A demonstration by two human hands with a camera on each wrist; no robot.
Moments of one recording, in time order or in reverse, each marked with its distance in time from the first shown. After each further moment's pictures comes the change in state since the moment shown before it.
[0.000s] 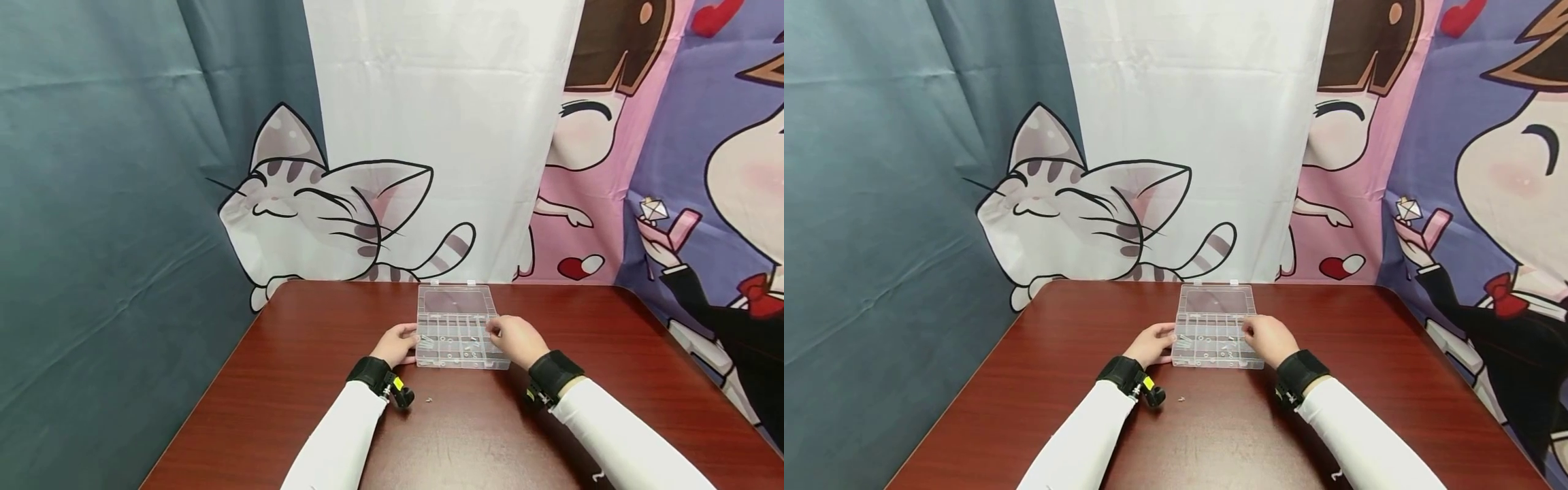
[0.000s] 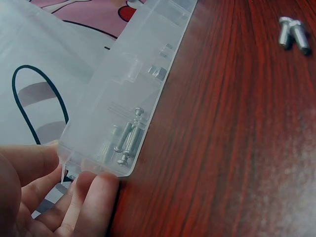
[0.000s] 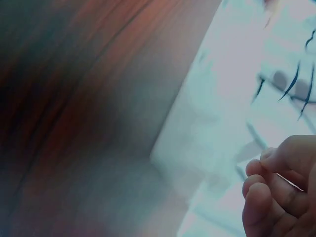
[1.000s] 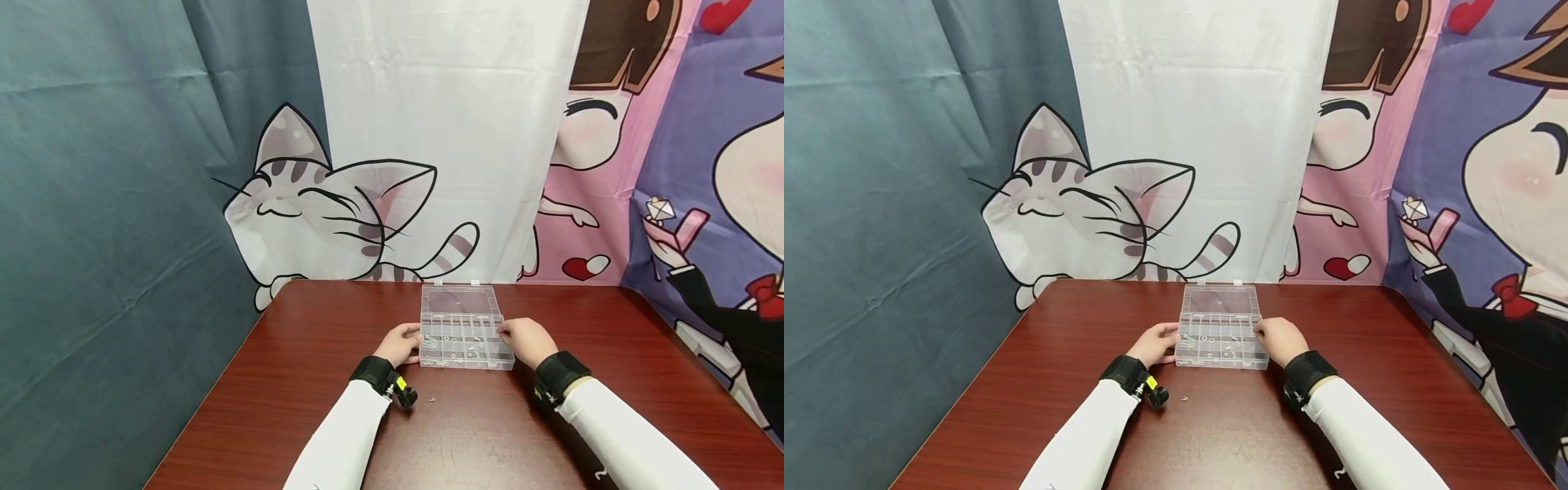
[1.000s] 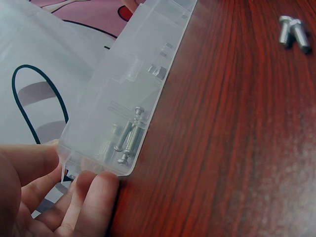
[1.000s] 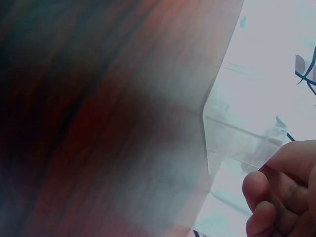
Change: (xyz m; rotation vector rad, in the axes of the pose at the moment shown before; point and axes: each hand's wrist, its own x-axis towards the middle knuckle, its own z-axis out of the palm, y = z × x) left_hand 0.002 0.001 0.000 -0.016 0.010 -0.015; right_hand -0.001 0.026 0.009 -0.042 -0.018 0.036
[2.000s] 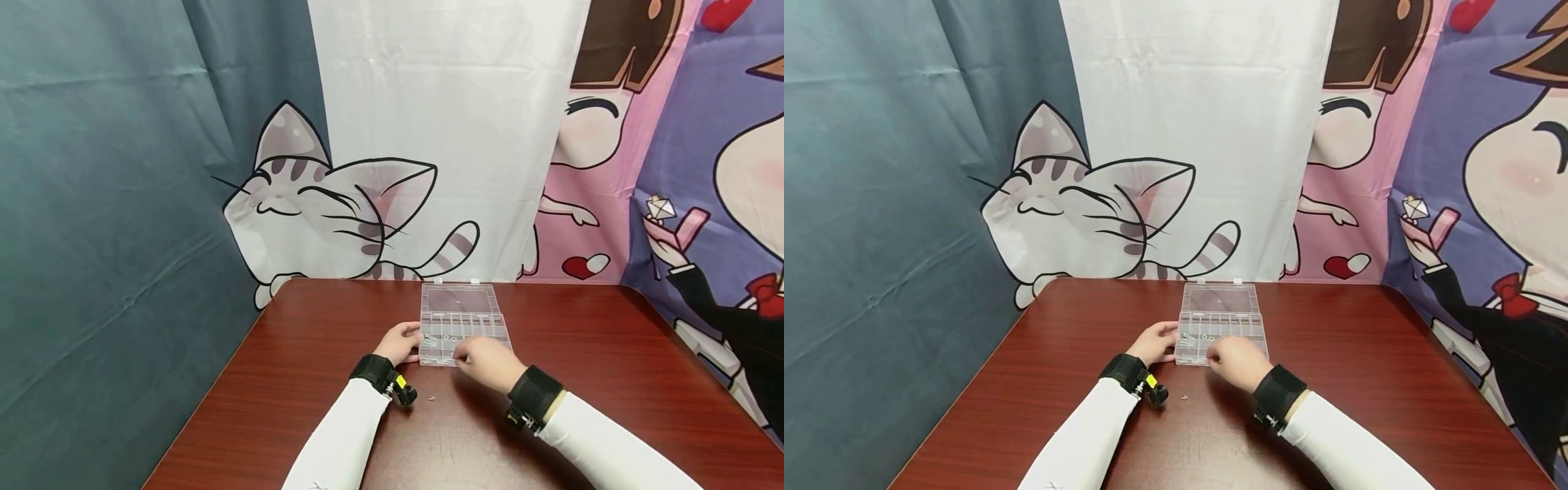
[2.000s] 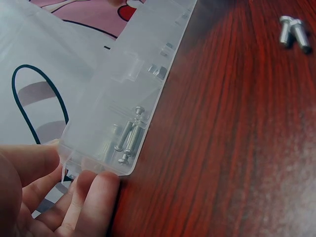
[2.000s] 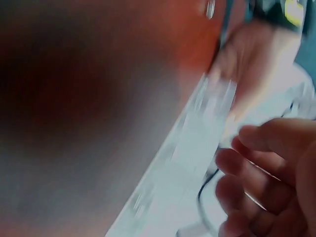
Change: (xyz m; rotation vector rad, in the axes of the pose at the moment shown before) left_hand -0.002 0.001 0.000 -0.002 -0.010 0.006; right_hand -0.014 -0.097 -0.004 0.037 -0.081 -0.310
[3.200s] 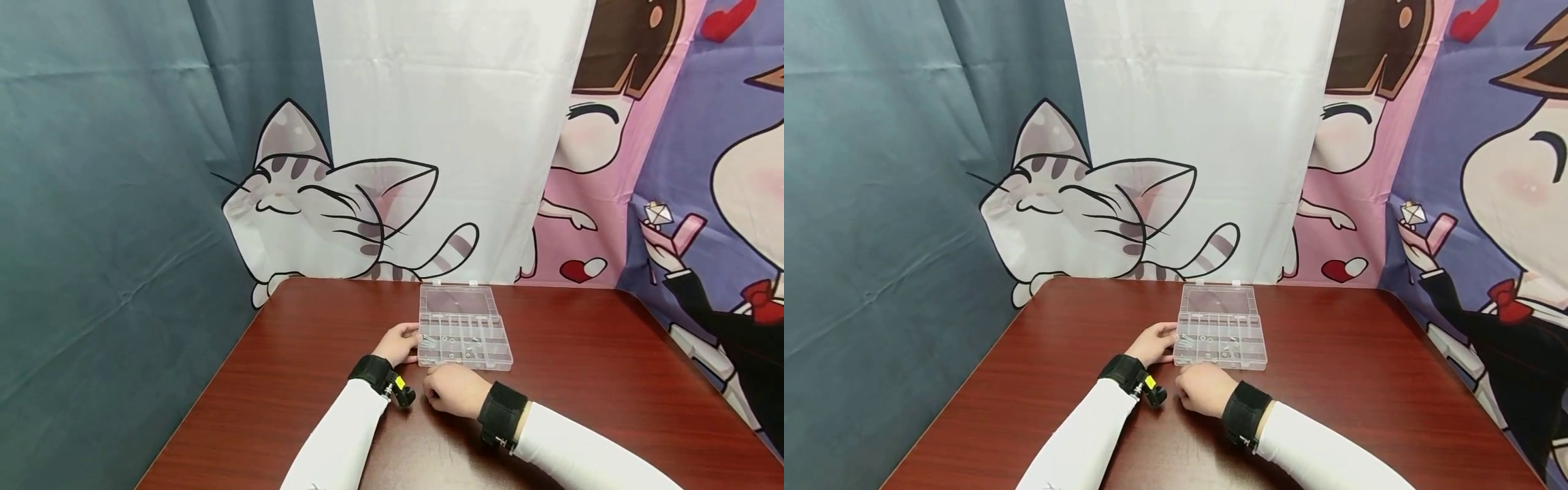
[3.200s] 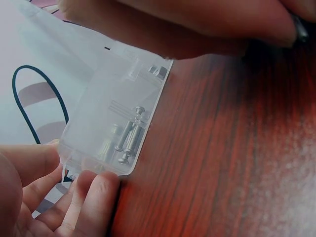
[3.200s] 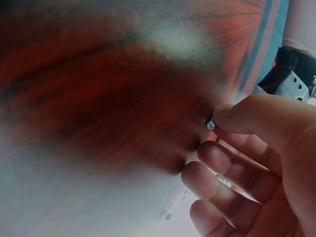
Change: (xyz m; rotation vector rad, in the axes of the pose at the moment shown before) left_hand -0.002 0.001 -0.003 0.043 -0.004 0.013; right_hand 0.009 -0.053 0.025 -0.042 -0.192 -0.239
